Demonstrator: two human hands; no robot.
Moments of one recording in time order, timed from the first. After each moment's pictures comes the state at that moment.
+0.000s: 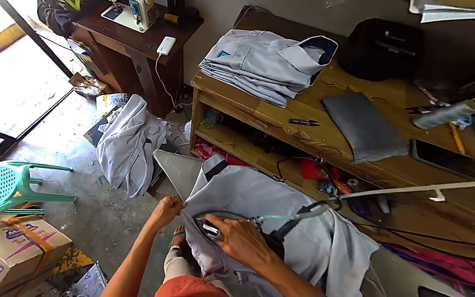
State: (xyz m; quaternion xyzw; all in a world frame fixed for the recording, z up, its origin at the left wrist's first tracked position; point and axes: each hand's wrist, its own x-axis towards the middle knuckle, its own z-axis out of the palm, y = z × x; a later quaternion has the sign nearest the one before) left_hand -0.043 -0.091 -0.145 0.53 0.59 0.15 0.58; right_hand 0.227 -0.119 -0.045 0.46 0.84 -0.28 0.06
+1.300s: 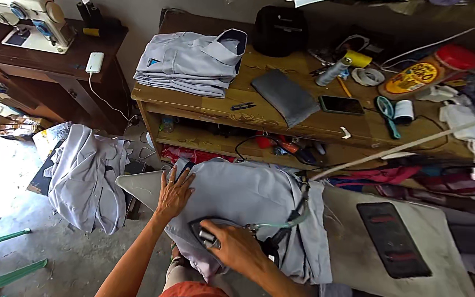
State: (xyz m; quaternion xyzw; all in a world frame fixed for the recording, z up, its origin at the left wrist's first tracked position) left_hand 0.053 0.003 -0.174 0.89 0.43 0.10 0.15; right_hand 0.232 -0.148 -0.032 0.64 0.68 -0.36 0.07
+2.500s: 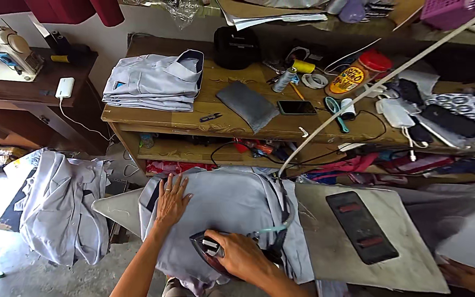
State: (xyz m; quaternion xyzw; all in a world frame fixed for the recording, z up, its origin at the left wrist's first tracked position) left_hand 0.125 0.007 -0.178 0.89 0.43 0.09 0.14; right_hand 0.292 -0.161 -0.019 0.67 0.62 -0.40 0.11
